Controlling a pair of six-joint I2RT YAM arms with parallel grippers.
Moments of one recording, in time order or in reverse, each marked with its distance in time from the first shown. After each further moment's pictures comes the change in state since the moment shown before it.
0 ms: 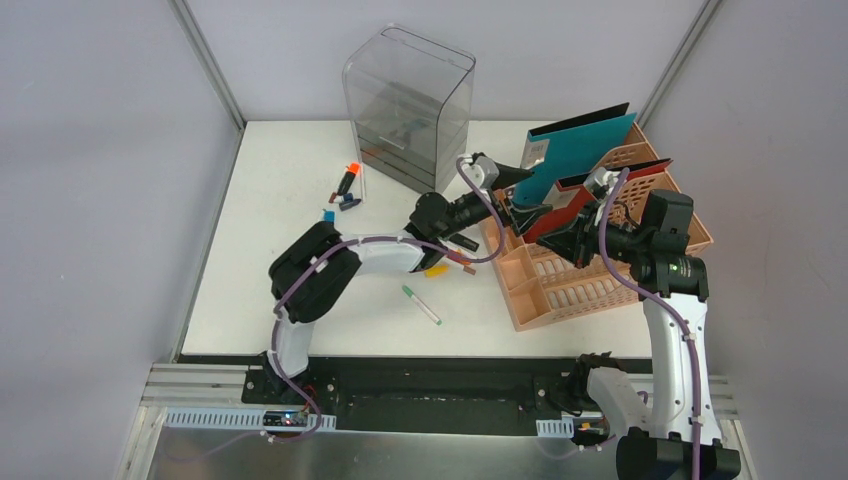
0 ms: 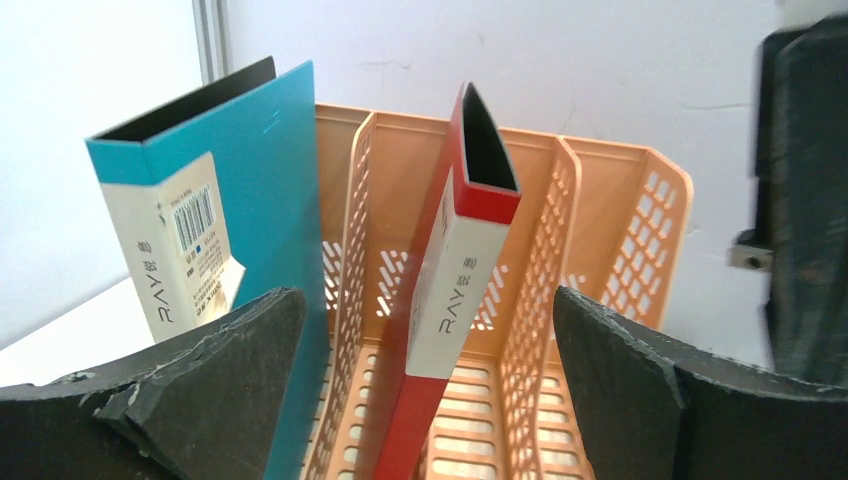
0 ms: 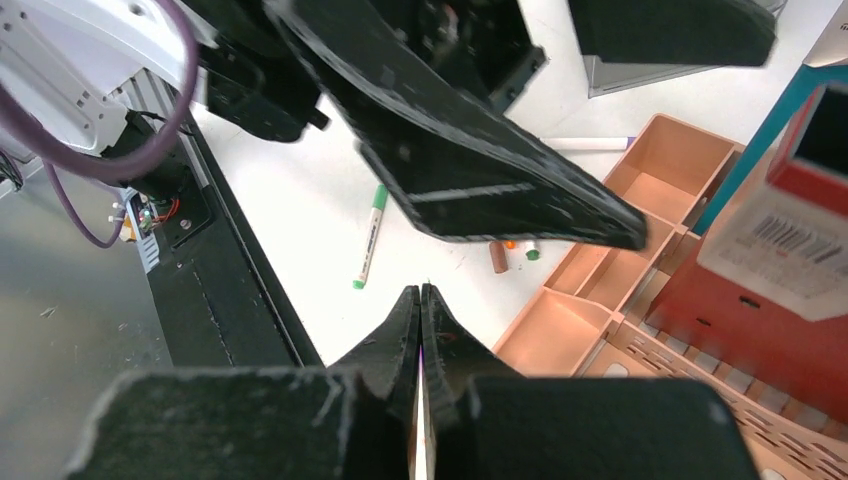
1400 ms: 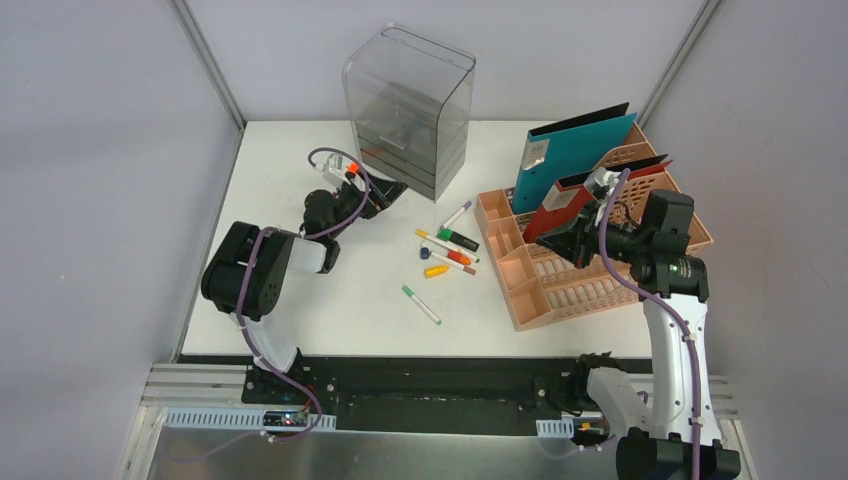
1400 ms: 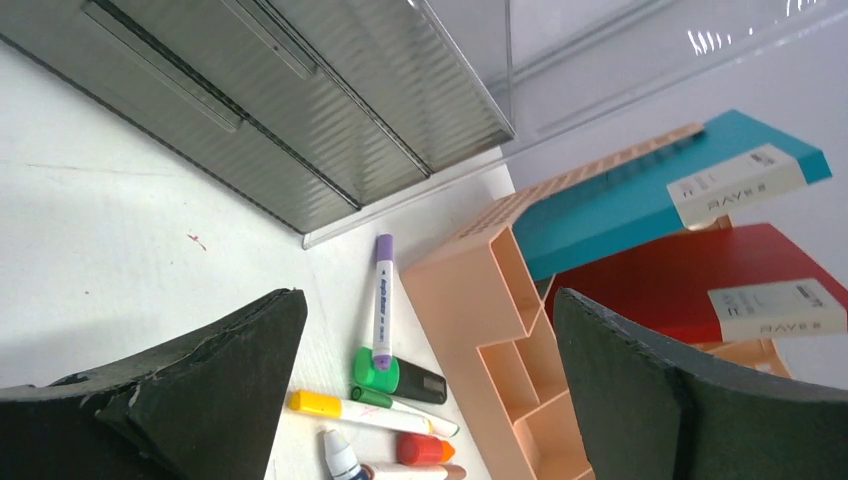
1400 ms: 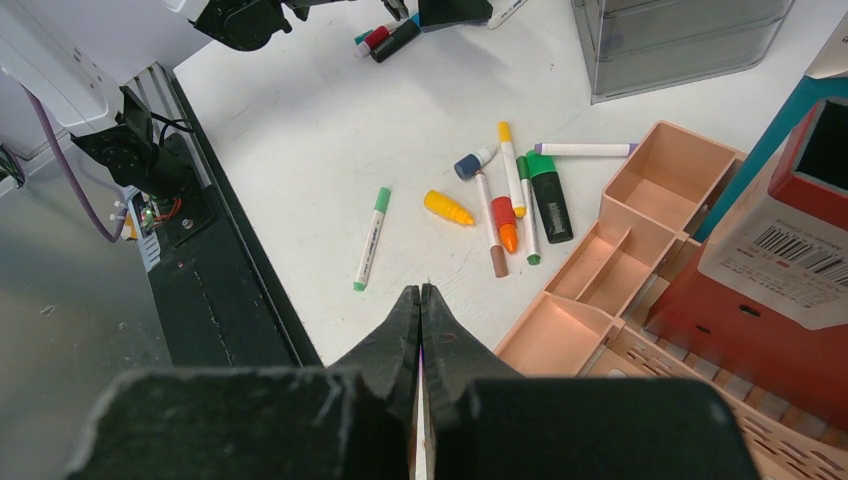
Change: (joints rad) left arm 0.632 -0.270 -0.610 -0.103 0.113 -0.714; right arm 0.000 -0.002 0.000 0.006 -0.014 -0.004
